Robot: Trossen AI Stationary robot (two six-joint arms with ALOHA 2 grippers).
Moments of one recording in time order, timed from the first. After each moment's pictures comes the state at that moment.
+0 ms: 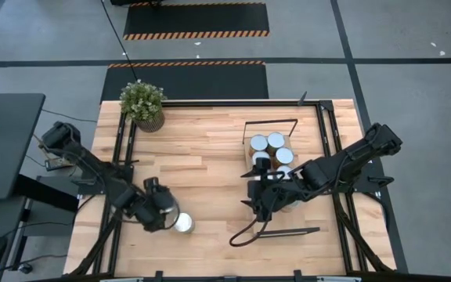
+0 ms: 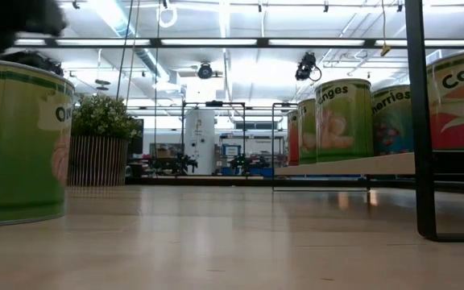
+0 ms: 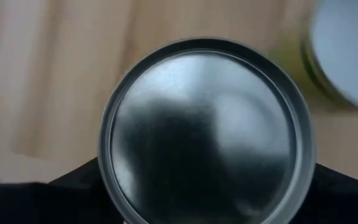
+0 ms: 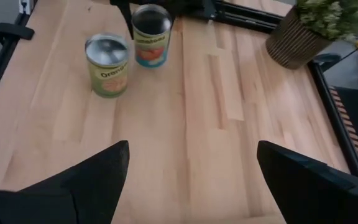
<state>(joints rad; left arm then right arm) -0.71 1.33 0.82 -0.83 -0.37 -0.87 0.47 1.57 1.48 -0.74 0.52 0.18</state>
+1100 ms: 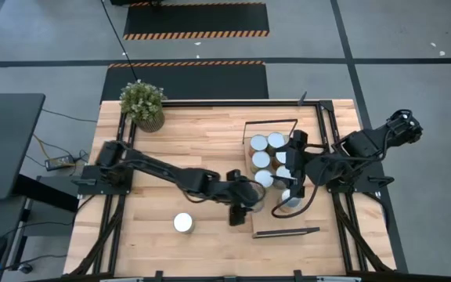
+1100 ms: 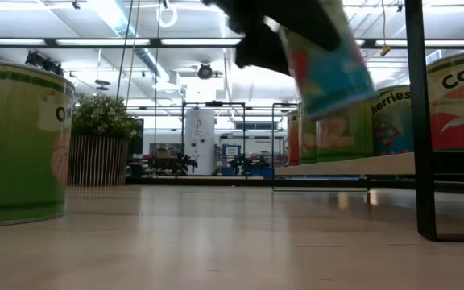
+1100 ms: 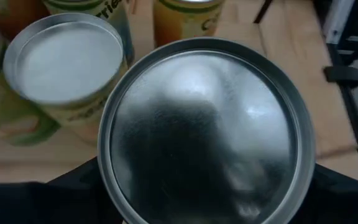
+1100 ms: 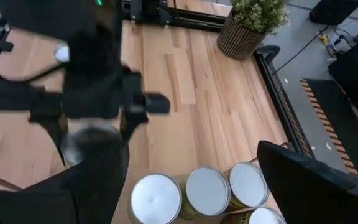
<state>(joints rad) -0.26 1.94 1.54 -0.33 -0.18 -0.29 0.49 1.26 1.48 -1.03 0.61 0.25</state>
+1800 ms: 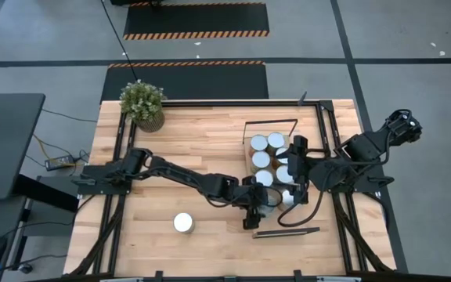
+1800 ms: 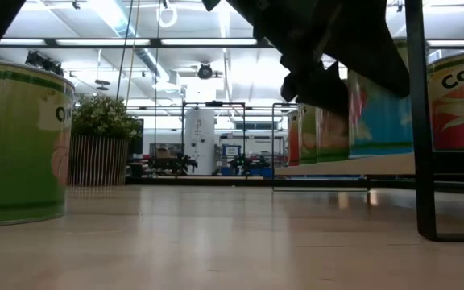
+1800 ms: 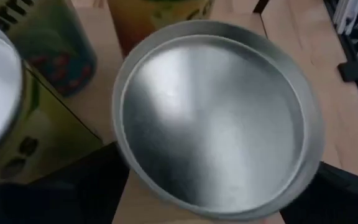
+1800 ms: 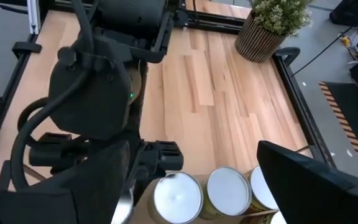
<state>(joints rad) -0.23 2.20 1.76 -0.32 -0.10 -0.23 0.54 1.26 1.48 -1.03 0.58 0.28</state>
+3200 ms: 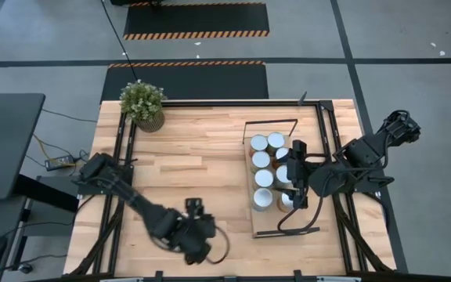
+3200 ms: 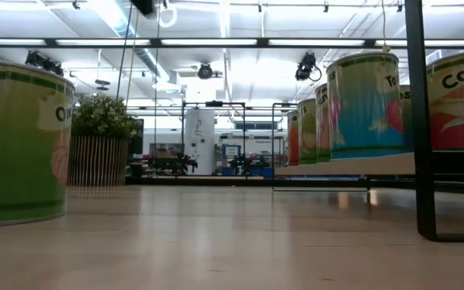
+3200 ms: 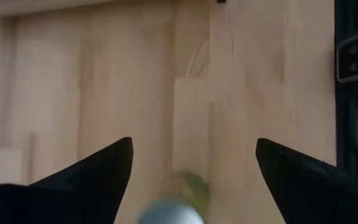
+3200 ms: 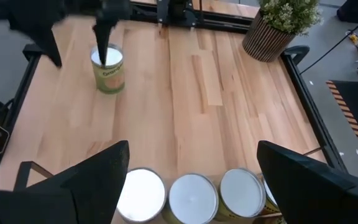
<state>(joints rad) -0.64 1.91 1.76 -1.11 -0.37 -0.57 0.56 1.29 1.48 -1.01 0.58 0.31</state>
